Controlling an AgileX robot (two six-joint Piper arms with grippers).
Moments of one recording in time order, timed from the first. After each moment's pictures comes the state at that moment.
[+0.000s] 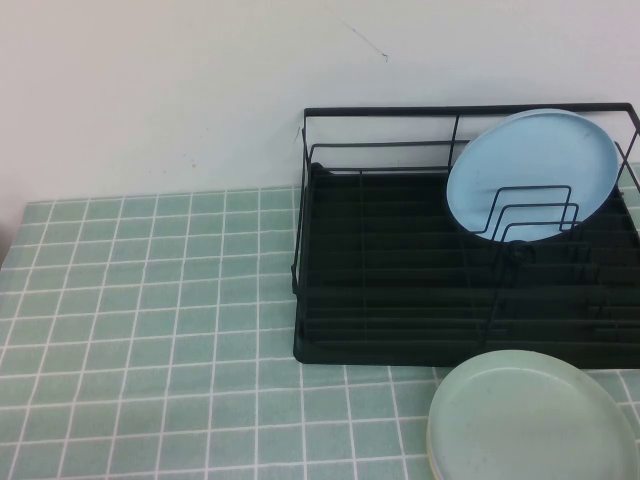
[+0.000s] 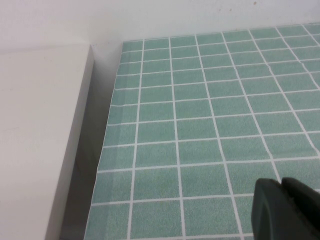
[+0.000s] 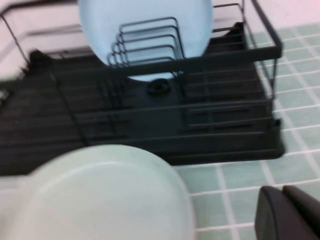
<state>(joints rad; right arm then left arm) -0.07 -0.01 0.03 0.40 0.40 -0.26 0.08 -0.01 0.01 -0.07 0.37 0.07</state>
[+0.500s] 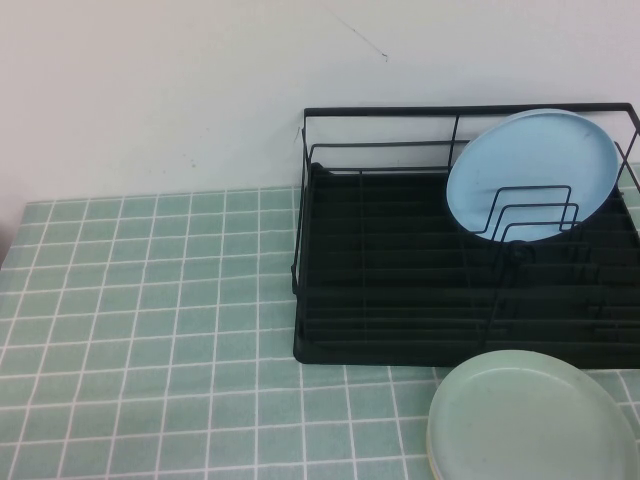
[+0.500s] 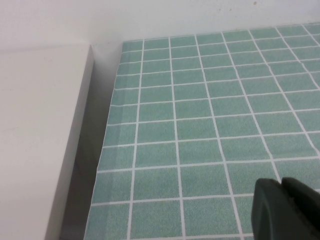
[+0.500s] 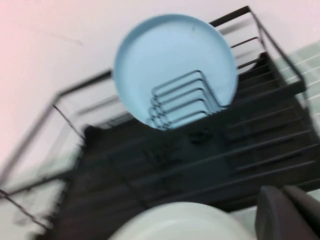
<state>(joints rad) -0.07 -0.01 0.03 0.69 0.31 -0.26 0.08 -0.01 0.01 -0.07 0.37 0.07</state>
